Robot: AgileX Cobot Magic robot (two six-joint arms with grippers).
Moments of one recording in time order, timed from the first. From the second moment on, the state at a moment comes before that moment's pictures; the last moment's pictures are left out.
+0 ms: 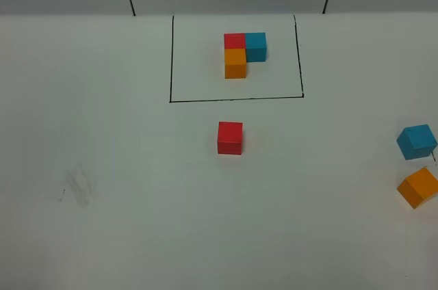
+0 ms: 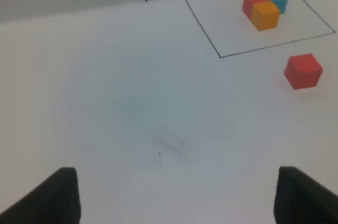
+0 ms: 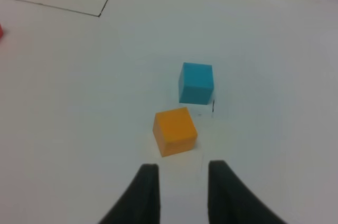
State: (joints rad) left arm -0.23 -0.01 -0.65 0.05 1.09 0.00; right arm 0.03 0.00 -0.50 0.07 1.07 -0.22
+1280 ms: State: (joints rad) left arm 0.01 -0.01 -0.51 0.08 1.08 -0.09; right arm 0.03 0.00 -0.50 0.07 1.07 -0.22
